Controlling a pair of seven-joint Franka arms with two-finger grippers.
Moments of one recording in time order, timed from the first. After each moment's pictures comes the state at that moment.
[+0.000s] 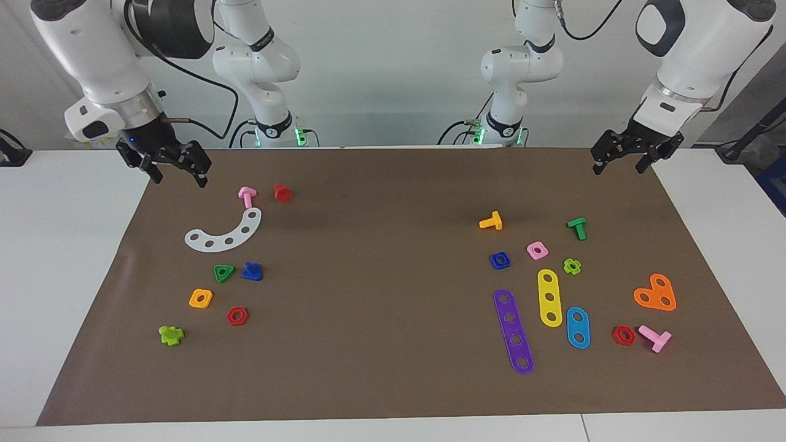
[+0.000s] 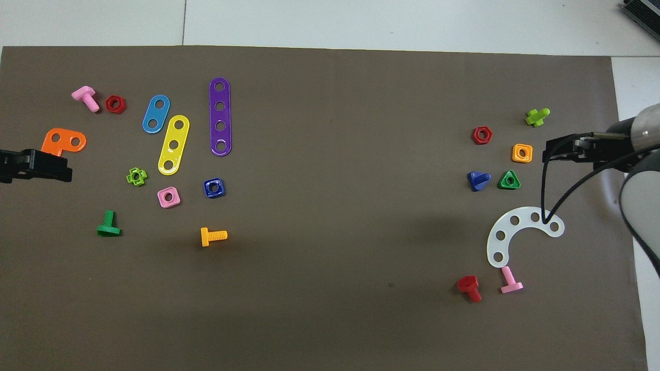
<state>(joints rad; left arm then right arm) 0.01 -0.04 -0.01 -1.67 -0.01 1.62 0.04 -0.02 -0.06 -0.05 -1.67 0.01 1.64 0.10</state>
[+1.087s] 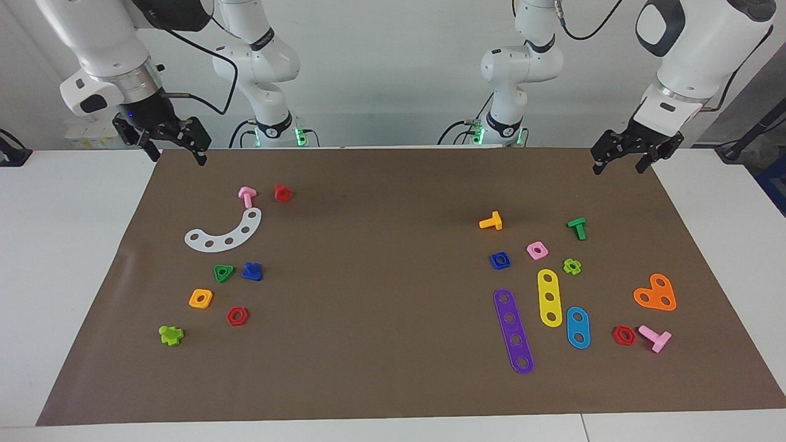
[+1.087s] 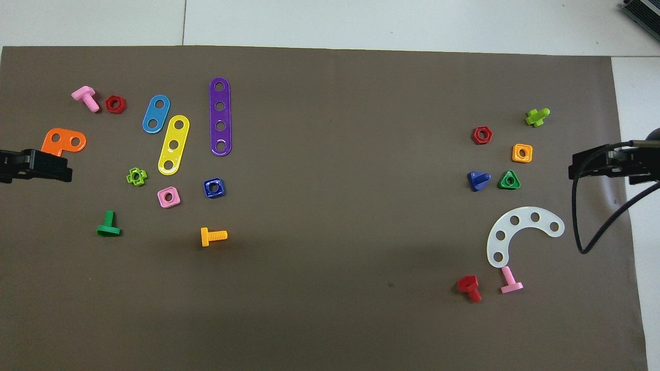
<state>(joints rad) 0.01 -0.04 -0.01 -1.67 -0.01 1.62 0.04 0.02 -0.02 -0.02 -1.60 -0.02 1.55 0.10</state>
